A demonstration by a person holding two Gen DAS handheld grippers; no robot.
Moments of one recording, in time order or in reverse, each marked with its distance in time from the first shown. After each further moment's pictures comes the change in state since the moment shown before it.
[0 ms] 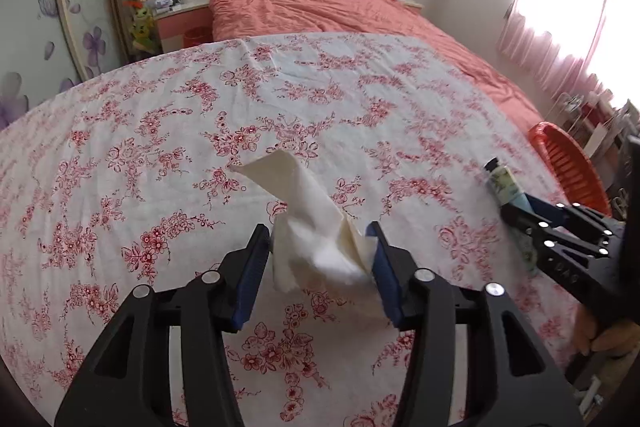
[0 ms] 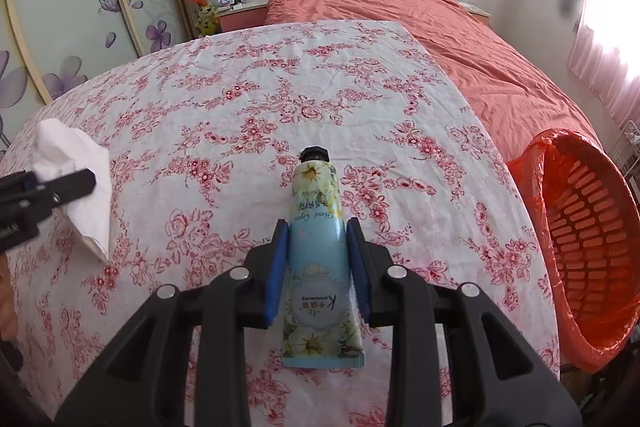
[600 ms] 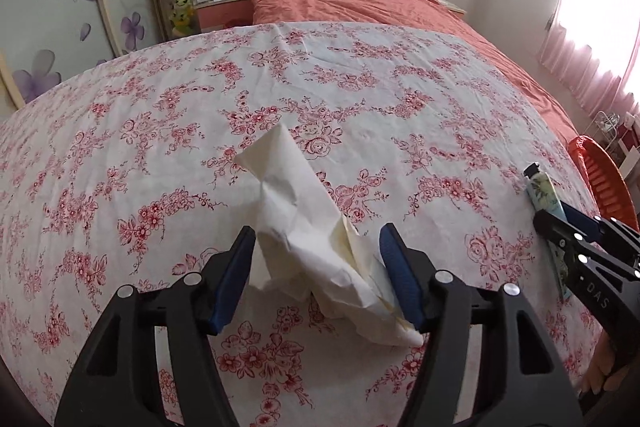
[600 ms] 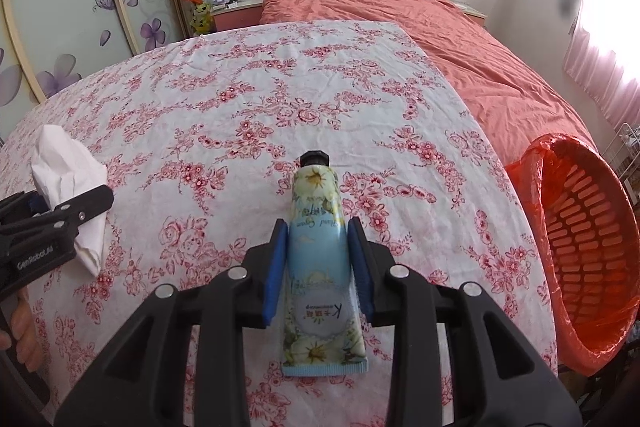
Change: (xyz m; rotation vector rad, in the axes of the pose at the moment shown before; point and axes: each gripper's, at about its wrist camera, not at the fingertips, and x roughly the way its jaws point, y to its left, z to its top) left arm 0.017 -0.008 -0.007 -0.089 -0.002 0.134; right arm 0.007 0.002 0.005 -0.006 0.000 -0.029
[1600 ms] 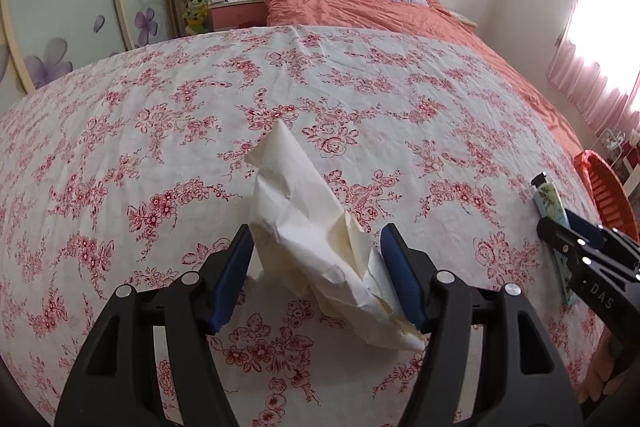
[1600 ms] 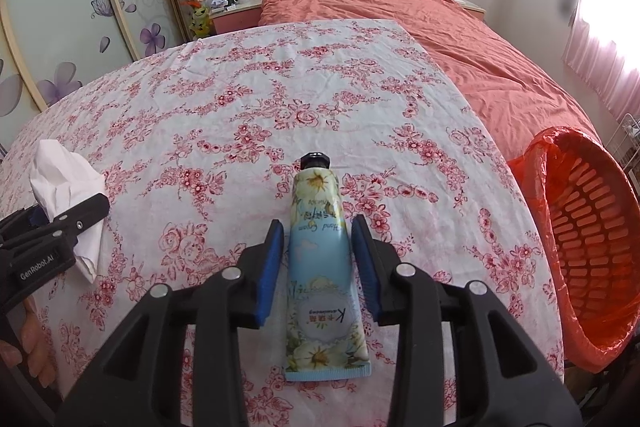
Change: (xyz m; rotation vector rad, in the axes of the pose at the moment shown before) left arm 0.000 0.006 -0.005 -0.059 -0.028 0.012; right arm 0.002 -0.001 0.001 0.024 0.003 0.018
